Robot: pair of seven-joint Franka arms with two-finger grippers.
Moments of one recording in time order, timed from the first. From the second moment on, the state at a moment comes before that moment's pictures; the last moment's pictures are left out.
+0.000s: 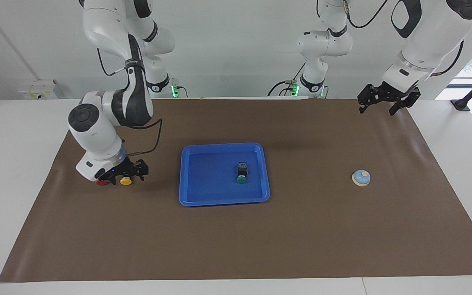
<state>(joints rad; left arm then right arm) -0.12 -0.01 0.04 -1.61 0.00 1.52 0.09 0.06 0.32 -0.09 -1.79 0.00 2.09 -0.18</state>
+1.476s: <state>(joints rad) -0.12 -0.01 0.04 -1.61 0.00 1.52 0.09 0.06 0.22 -0.13 -2.18 0.00 2.37 -0.22</state>
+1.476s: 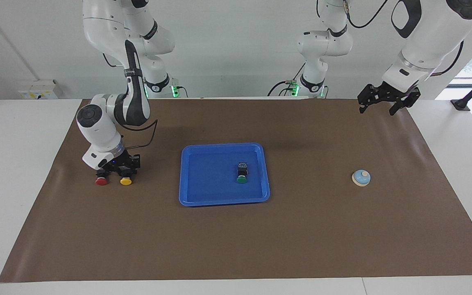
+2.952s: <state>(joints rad) -0.12 -0.01 0.04 -1.61 0.00 1.52 0.09 0.17 0.52 0.38 -1.76 -0.25 2.28 0.76</state>
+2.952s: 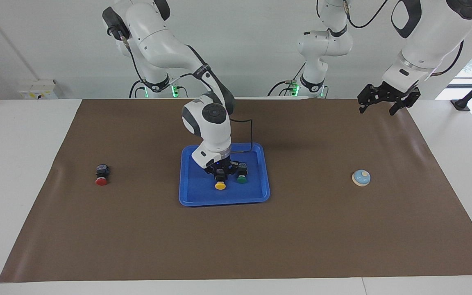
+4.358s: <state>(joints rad) -0.12 -0.01 0.04 -1.61 0.00 1.52 0.09 -0.08 0.33 0.08 -1.78 -0.15 2.06 -0.18</state>
